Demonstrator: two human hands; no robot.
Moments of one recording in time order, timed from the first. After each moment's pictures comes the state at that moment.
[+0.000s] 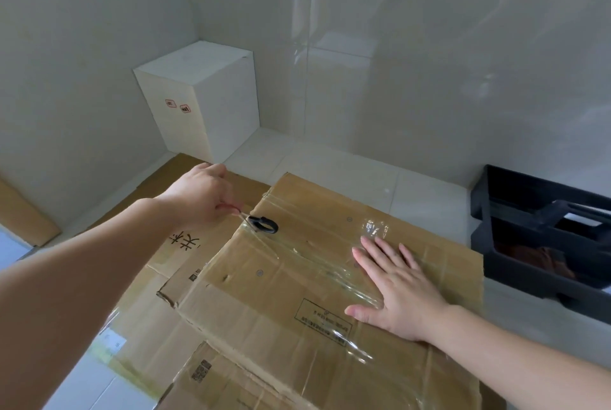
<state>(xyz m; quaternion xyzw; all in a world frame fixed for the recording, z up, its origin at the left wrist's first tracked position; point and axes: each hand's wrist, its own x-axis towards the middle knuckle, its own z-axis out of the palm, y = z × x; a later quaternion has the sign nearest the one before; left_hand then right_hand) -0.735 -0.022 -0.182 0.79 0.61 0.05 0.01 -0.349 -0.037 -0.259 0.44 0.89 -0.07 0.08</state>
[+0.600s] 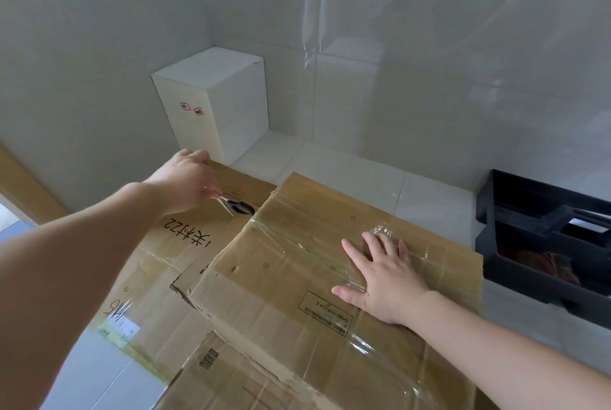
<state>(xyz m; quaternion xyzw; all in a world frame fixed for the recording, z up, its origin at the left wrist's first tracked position) -0.759 -0.034 -0.158 0.75 0.66 -0.03 -0.06 -0.374 -0.035 -0.250 0.47 0.87 -0.07 0.09</state>
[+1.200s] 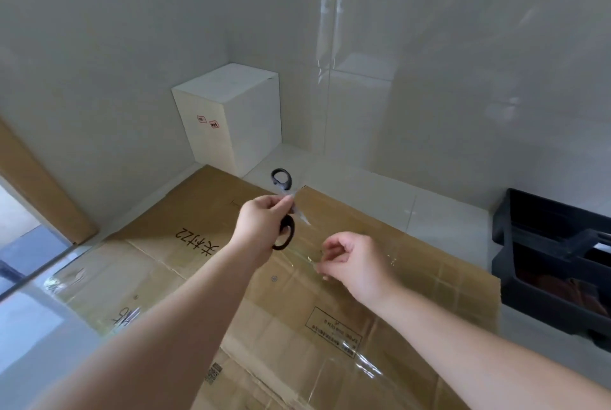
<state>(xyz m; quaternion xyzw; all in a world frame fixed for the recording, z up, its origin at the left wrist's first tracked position) -0.617 -0.048 -0.176 0.30 0.68 0.54 0.39 -0.438 -0.041 -0.195 0.45 0.70 -0.49 -0.26</state>
